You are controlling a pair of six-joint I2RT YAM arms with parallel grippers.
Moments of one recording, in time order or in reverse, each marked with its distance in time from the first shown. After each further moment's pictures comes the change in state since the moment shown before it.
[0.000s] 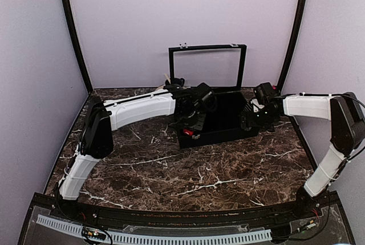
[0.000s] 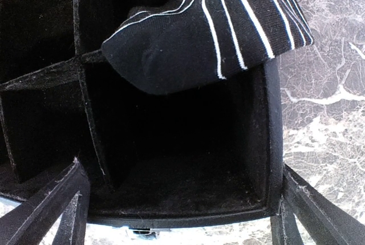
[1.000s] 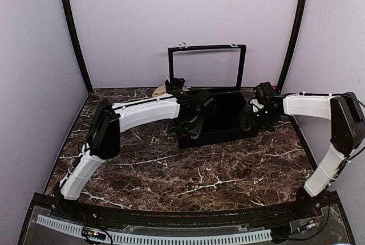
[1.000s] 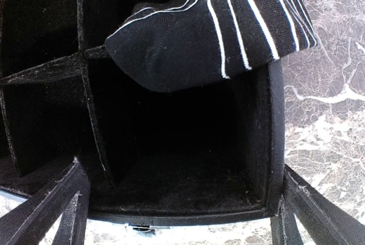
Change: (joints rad) left arm 0.004 0.093 0.050 -0.053 -0.037 -0.018; right arm 0.000 0.000 0.011 -0.024 -0.024 -0.011
